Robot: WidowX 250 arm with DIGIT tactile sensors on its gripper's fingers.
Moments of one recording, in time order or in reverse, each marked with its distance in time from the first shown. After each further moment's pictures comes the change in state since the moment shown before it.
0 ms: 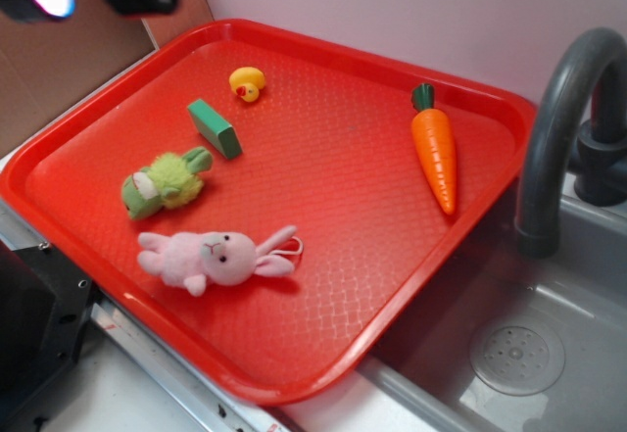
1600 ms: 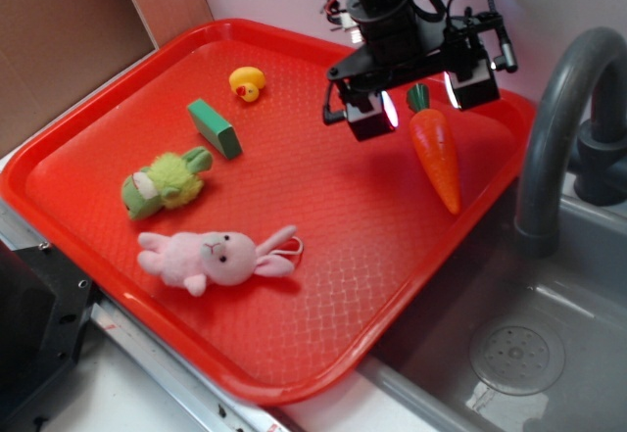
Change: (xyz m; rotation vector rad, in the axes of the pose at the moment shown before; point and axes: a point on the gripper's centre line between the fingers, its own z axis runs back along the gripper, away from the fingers) arm 0.033 -0.119 -0.173 -0.086 0.199 0.342
